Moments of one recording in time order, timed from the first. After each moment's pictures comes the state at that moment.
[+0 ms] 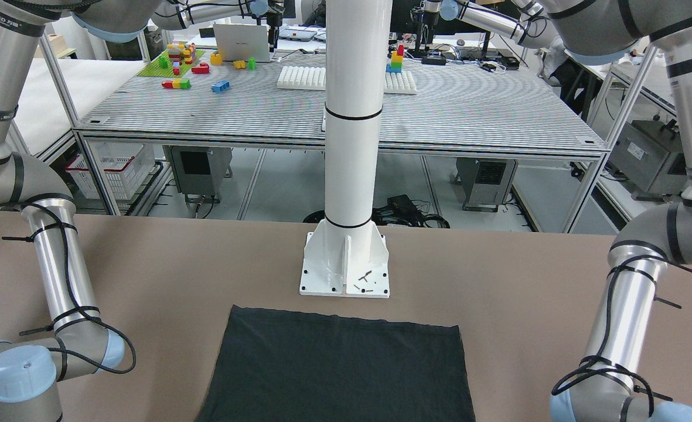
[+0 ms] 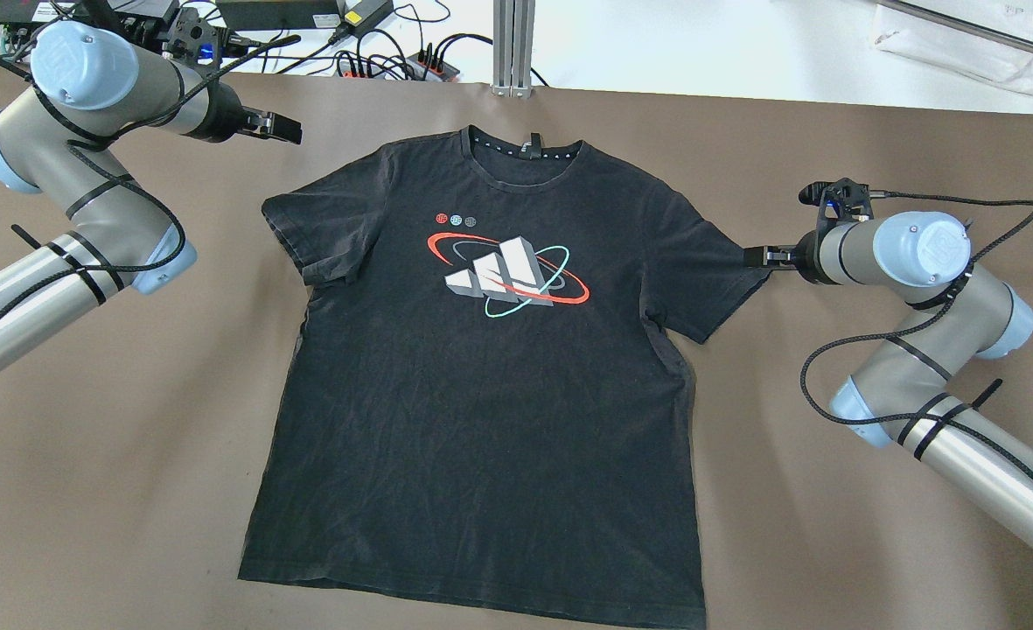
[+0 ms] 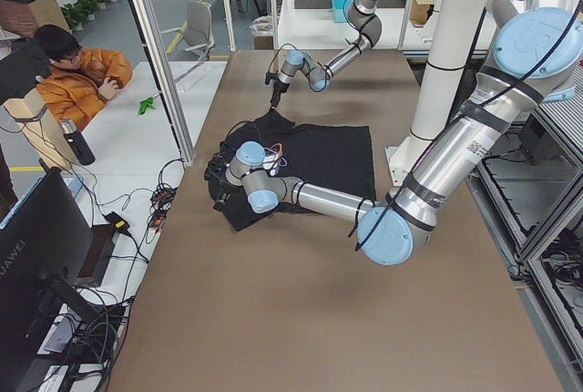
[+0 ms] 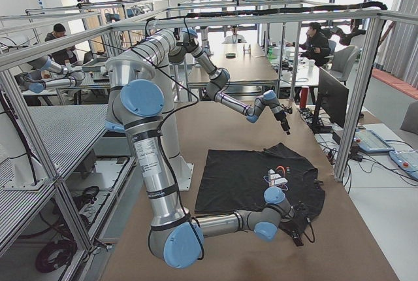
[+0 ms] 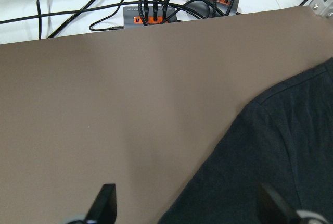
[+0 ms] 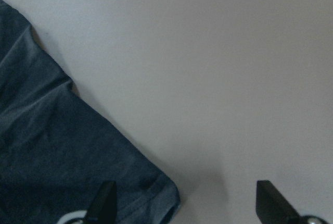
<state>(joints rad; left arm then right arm) -1.03 -2.24 -1.13 -2.42 -1.93 -0.82 0.92 -1.18 1.26 -0.71 1.80 0.99</state>
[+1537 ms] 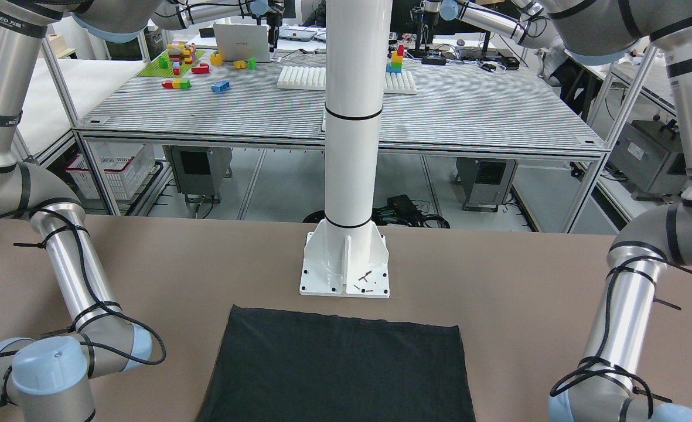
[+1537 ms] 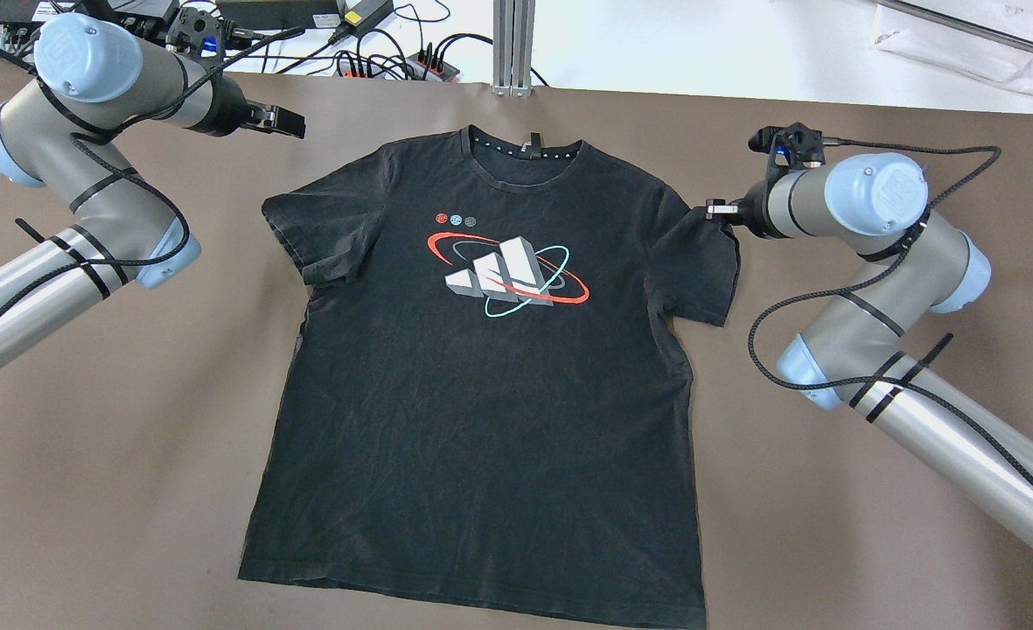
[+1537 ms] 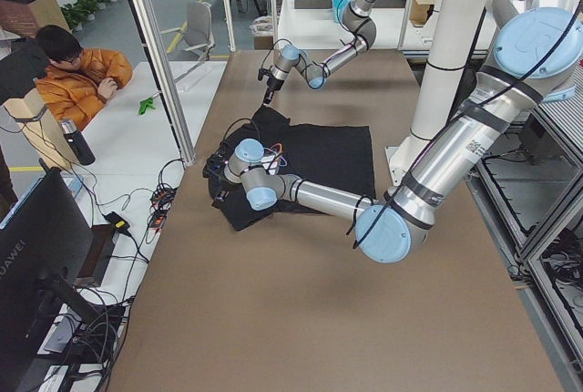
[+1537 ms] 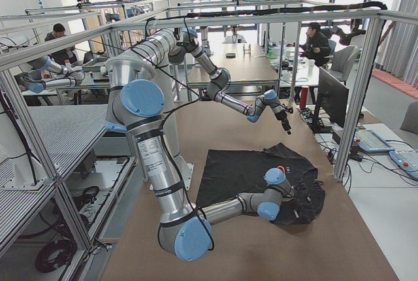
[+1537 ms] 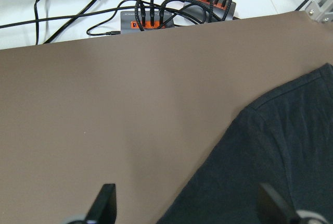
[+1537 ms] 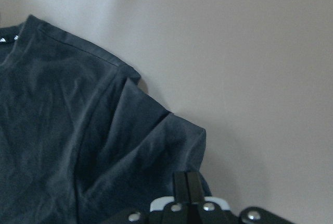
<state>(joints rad) -1.03 -2.26 -1.13 -2.41 -1.93 -0.82 0.92 -1.06 1.36 -0.84 1.81 1.01</state>
